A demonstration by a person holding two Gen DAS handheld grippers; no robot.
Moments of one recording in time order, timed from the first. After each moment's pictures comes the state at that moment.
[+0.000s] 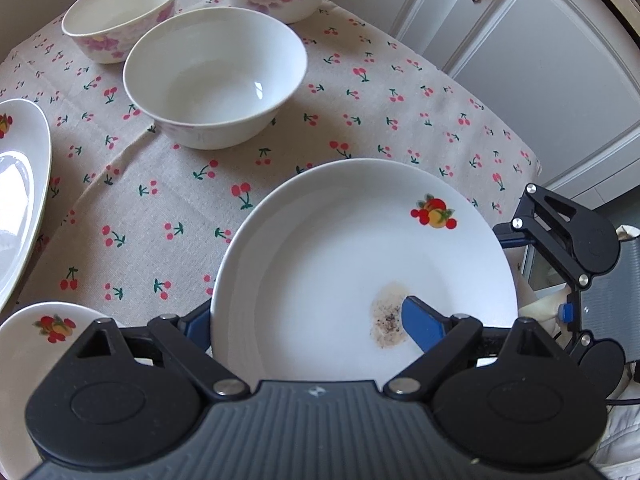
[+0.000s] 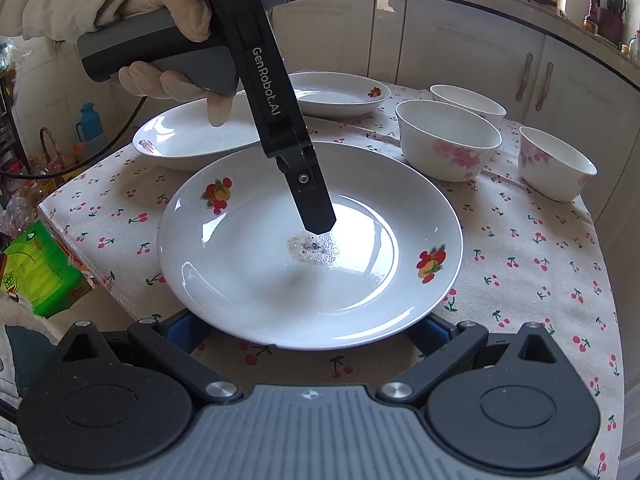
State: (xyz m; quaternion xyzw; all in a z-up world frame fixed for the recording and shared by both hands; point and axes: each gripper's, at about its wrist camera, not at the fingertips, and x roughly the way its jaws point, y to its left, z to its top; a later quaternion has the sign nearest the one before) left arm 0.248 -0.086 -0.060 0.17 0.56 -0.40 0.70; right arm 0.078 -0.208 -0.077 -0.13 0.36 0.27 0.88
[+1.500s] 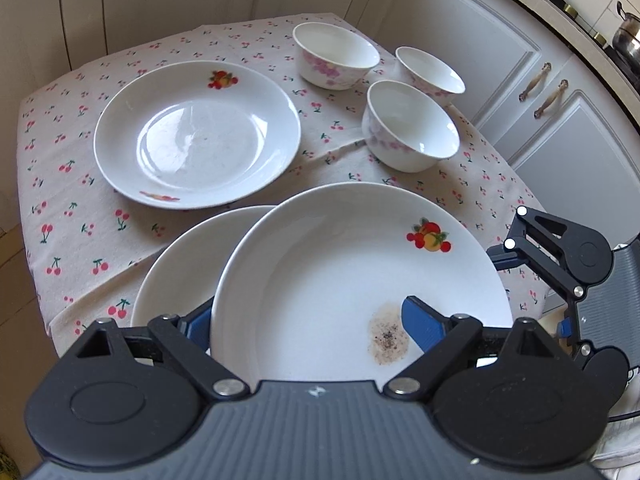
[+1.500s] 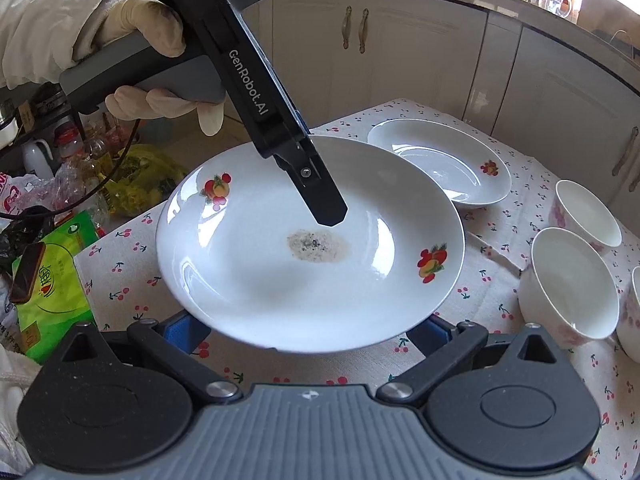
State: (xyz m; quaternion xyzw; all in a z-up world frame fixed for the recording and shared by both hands) left arm 0.241 0.083 -0.034 0.04 0.52 -0.32 0.79; right arm 0.148 -0.094 -0.036 -0.19 0.36 0.37 0.83
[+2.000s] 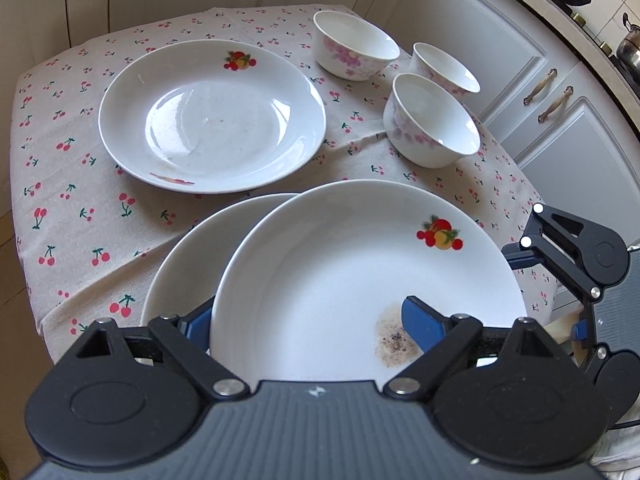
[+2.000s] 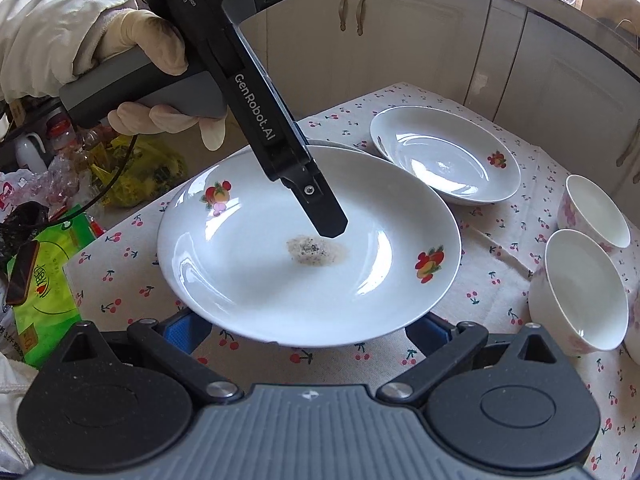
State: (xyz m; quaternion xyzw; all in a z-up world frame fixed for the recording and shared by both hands) left arm 0.255 0.095 -0.054 0.02 0.53 -0.33 0.78; right arm 0.153 -0.077 -0.036 -0.20 0.38 0.36 0.83
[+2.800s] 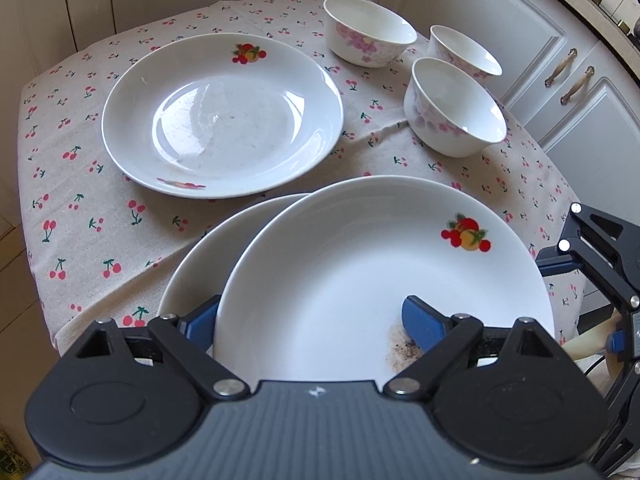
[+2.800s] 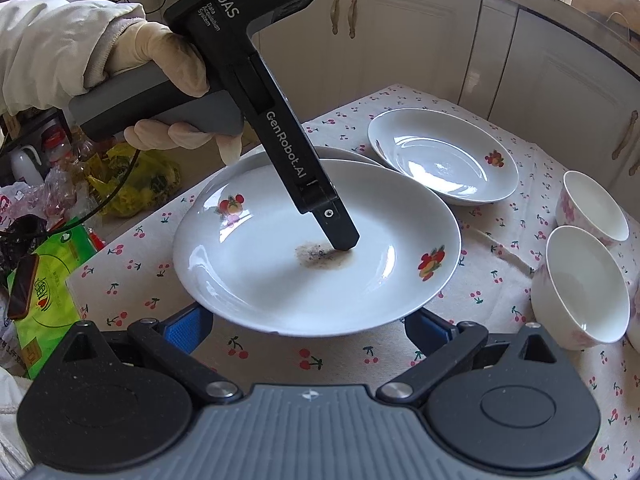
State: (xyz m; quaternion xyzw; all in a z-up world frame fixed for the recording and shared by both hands) left arm 0.262 0.084 -0.060 0.06 0.54 -0.30 0.78; right arm 0.153 -0.076 -0.034 -0.18 0.39 0.35 0.83
